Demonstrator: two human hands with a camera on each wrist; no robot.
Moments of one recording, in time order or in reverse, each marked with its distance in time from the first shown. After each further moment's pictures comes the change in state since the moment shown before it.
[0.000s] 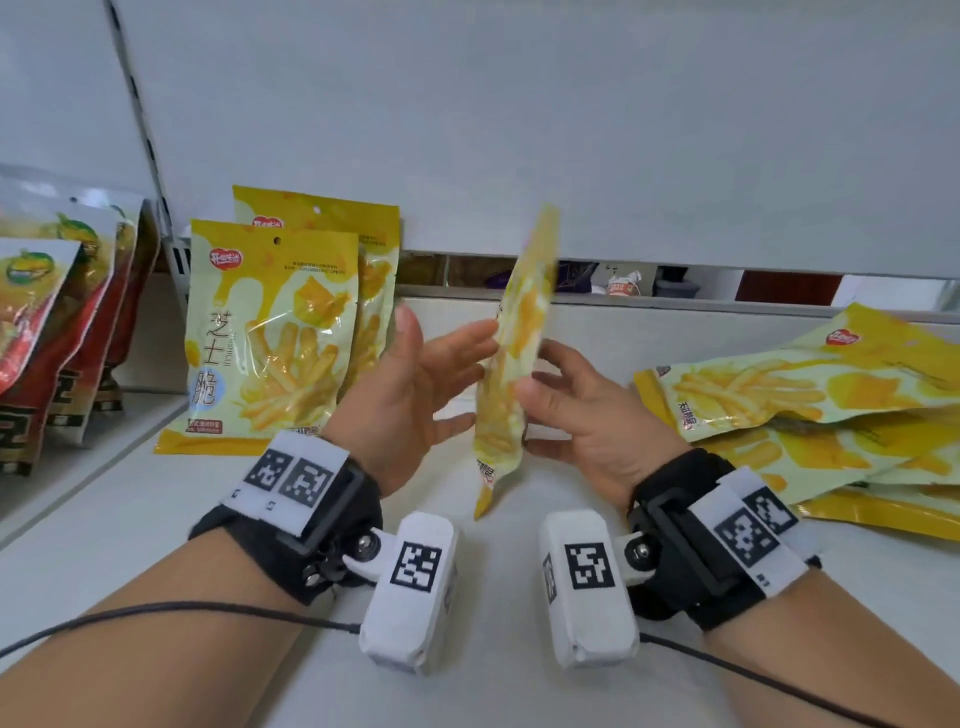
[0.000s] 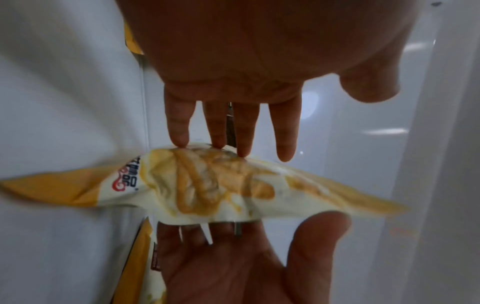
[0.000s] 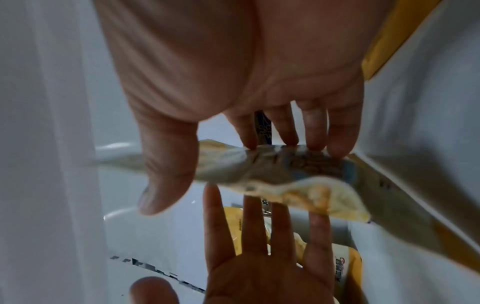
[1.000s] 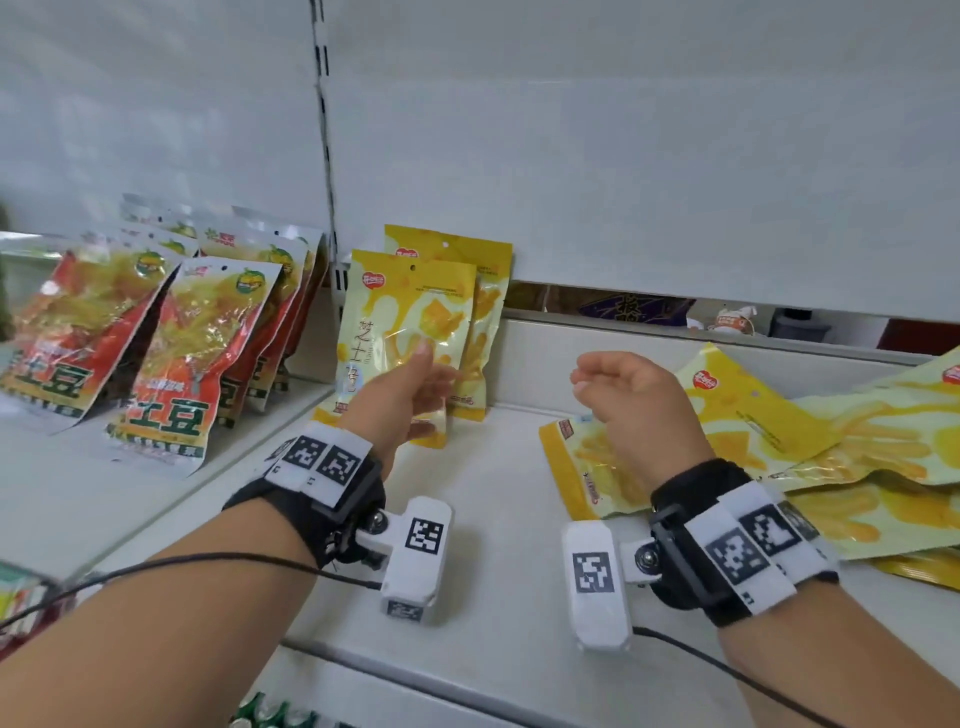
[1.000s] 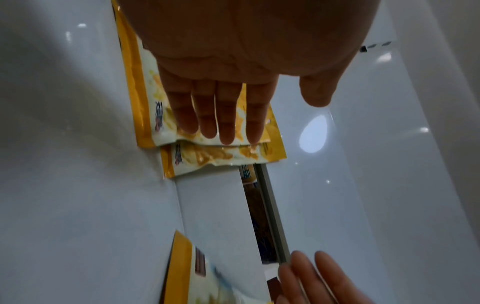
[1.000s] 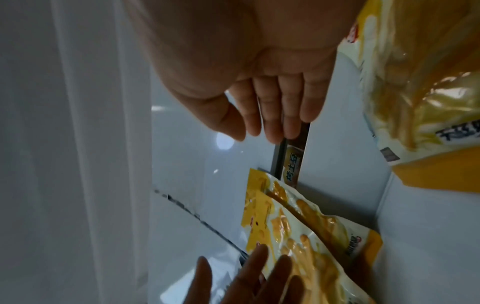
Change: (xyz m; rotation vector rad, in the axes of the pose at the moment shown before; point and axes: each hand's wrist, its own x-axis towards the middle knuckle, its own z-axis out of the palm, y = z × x) left_hand -0.049 0.025 -0.060 0.248 0.587 -0.093; right_hand 0.002 -0.022 0.040 -0.302 0.228 -0.174
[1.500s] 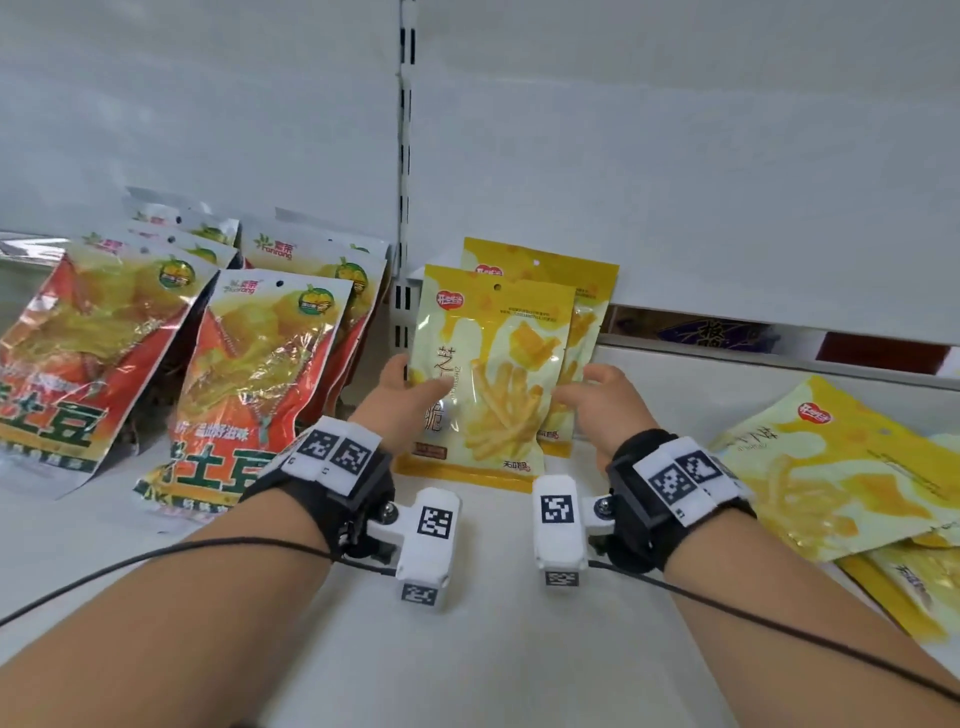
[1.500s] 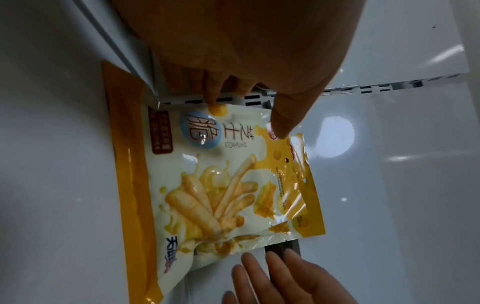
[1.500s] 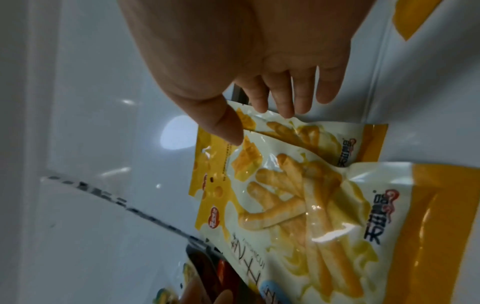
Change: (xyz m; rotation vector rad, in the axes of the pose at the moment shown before) left_hand 0.097 -0.019 -0.113 0.295 -0.048 0.009; right_hand 0.077 0.001 0.144 -0.070 0.069 0.311
